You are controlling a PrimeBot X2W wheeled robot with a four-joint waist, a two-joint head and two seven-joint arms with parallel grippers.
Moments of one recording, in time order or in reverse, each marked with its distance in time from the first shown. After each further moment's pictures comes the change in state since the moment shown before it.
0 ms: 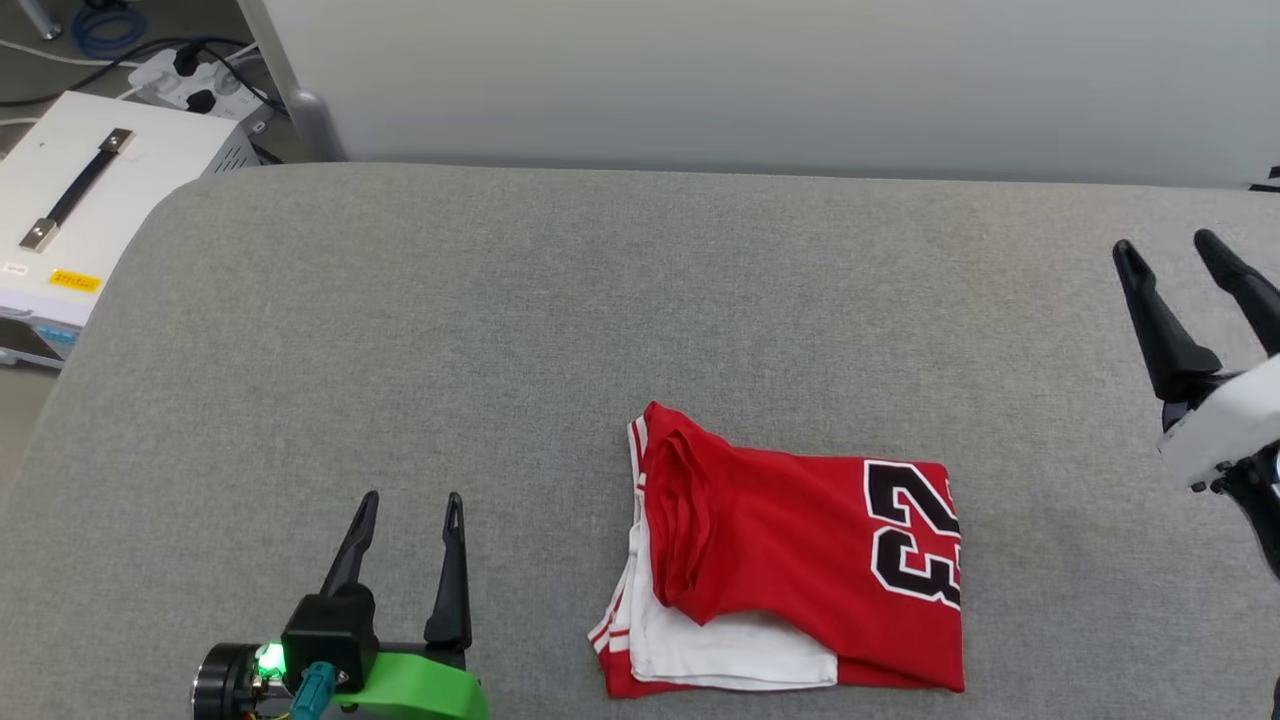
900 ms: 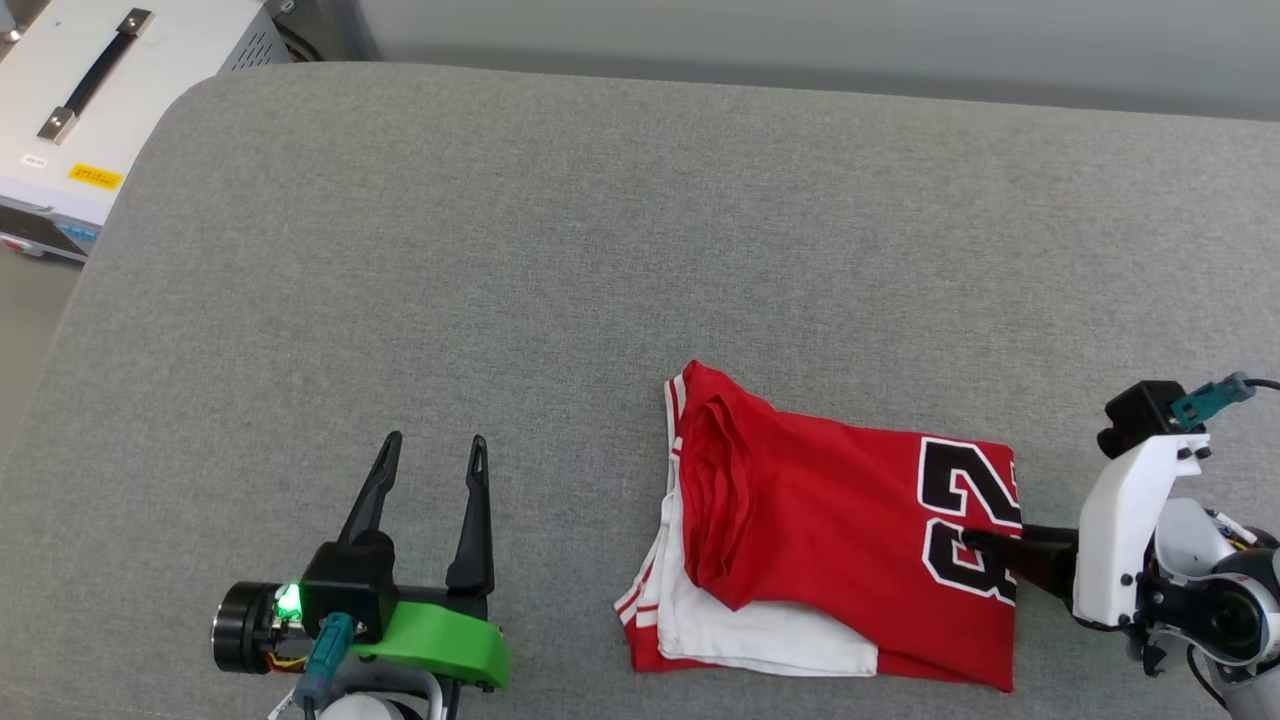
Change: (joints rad) left arm -0.089 0.000 -0.042 0.001 -0.010 0.005 0.000; right arm 0.043 -0.056 0.189 0.192 0.384 0.000 0.651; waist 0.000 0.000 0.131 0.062
